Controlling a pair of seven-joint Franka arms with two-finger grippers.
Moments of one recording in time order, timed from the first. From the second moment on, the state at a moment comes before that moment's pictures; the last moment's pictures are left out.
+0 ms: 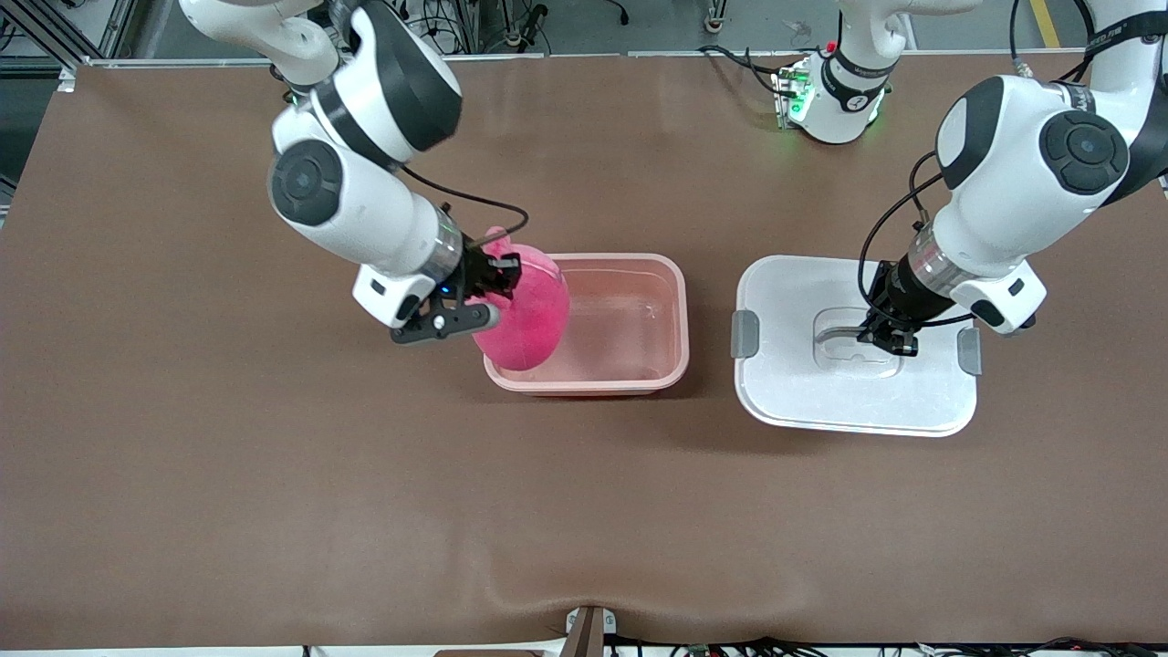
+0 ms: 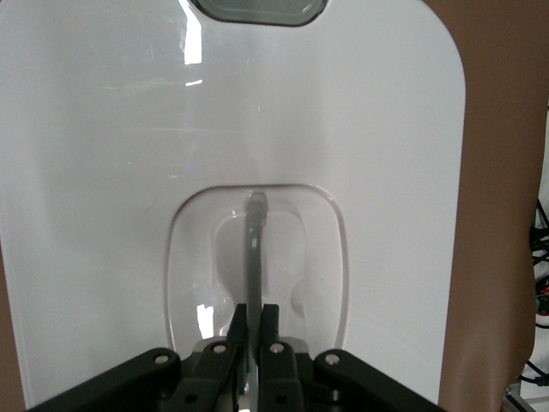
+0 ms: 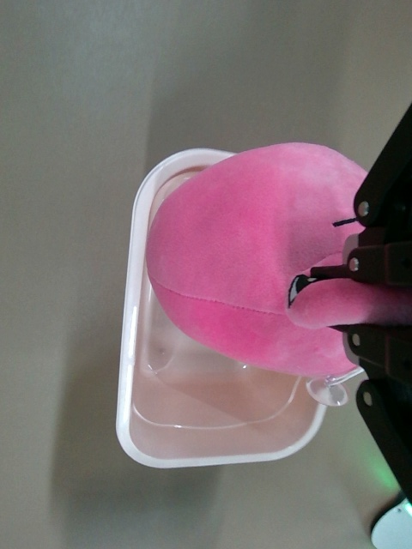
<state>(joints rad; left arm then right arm) -0.11 0.09 -0.14 -1.88 -0.04 2.10 -1.69 0.57 0.40 -0.03 -1.46 0.35 1.90 0.32</state>
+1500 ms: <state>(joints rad) -0.10 0.04 -0.15 -2.01 -0.04 2.20 -1.67 0.68 0.67 -0.03 -1.45 0.35 2.04 0.43</state>
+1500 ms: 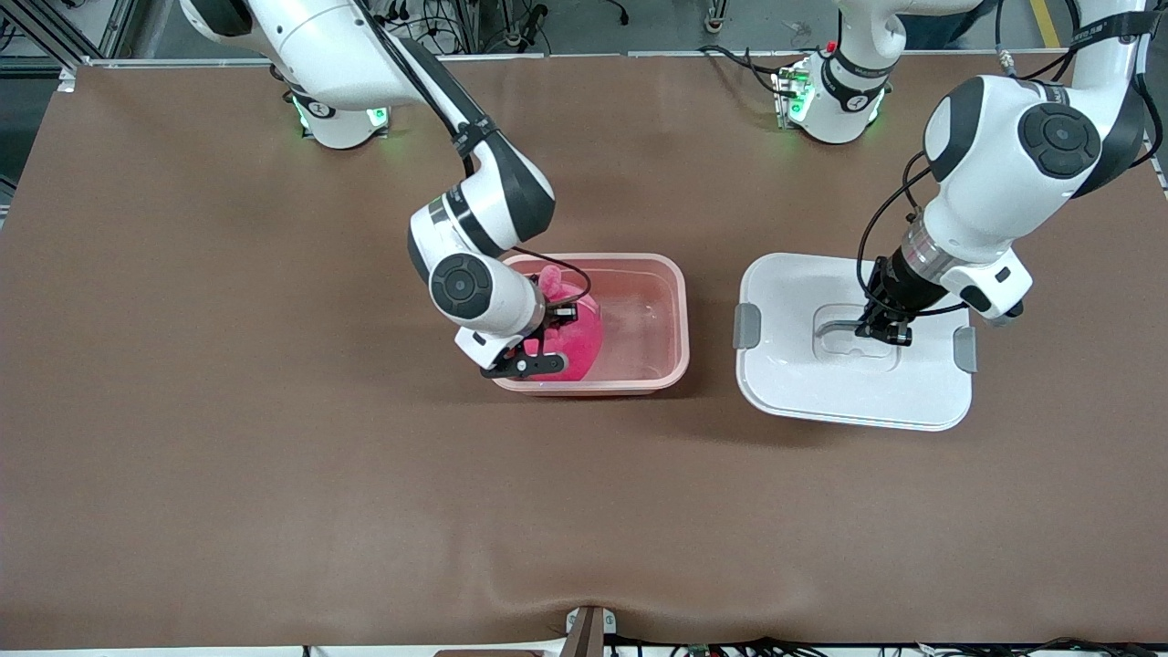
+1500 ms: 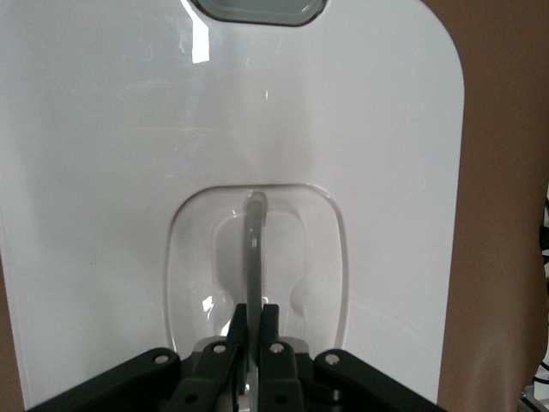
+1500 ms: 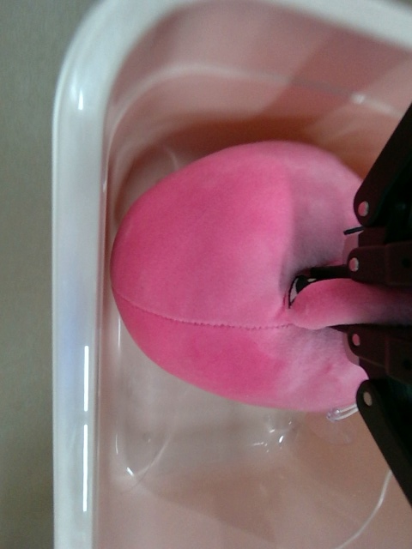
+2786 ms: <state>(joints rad) -0.10 0.04 -0.15 -2.02 -0.04 2.21 -1.66 0.87 0.81 -0.04 -1.43 0.35 2.43 0.48</state>
